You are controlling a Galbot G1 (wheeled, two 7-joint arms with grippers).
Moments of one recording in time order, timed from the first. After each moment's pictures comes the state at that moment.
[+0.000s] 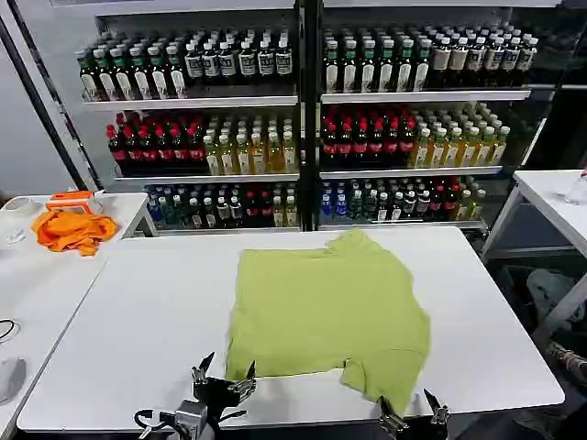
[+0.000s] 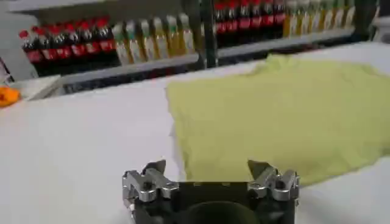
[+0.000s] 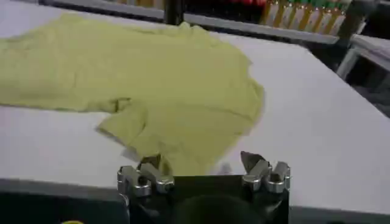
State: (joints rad) left arm 1.58 -1.27 -0.28 -2.14 -0.12 0.54 -0.21; right arm -1.83 1.32 0.41 2.27 0.09 -0.52 0.20
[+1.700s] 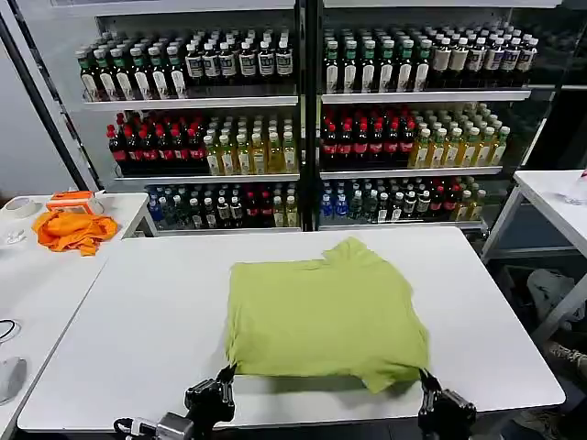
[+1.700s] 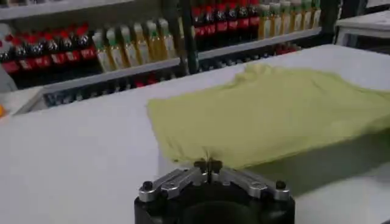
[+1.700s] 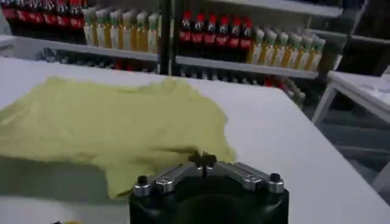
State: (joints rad) left arm 1.65 -1.18 -0.32 -2.33 -0.13 0.58 -0.12; right arm -1.72 1.17 0.54 2.41 0.23 -0.53 0.21
